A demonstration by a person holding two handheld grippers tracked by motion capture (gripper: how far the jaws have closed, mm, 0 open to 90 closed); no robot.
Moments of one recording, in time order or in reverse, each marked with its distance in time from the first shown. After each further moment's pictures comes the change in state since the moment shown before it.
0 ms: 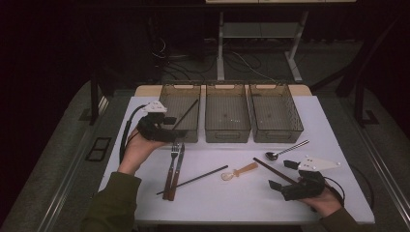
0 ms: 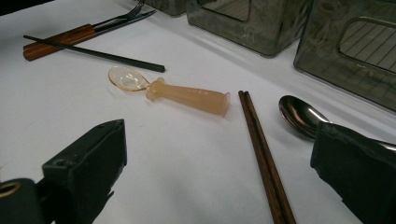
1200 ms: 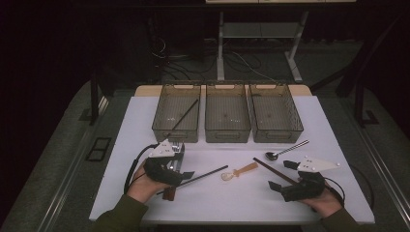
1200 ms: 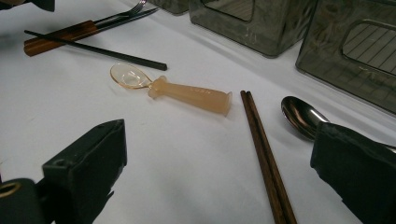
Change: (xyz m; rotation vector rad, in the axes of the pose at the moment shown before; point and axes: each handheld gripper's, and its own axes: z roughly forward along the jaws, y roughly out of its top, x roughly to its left) left arm -0.061 -0.079 0.014 0.046 -0.107 0.060; right arm 0.002 0.000 0.000 0.007 0.000 -0.021
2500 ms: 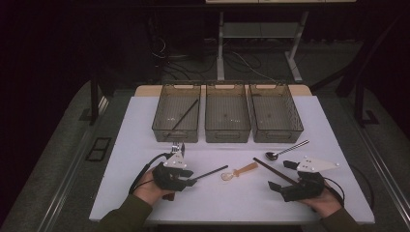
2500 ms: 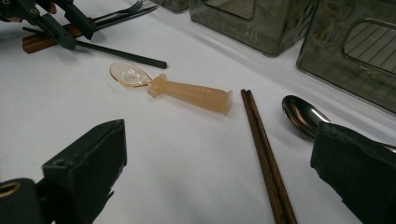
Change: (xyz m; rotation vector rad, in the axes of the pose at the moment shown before) left arm -0.011 -0.011 0.025 0.187 -0.066 0.115; right arm 0.001 0.000 0.001 0.007 -0.002 -0.005
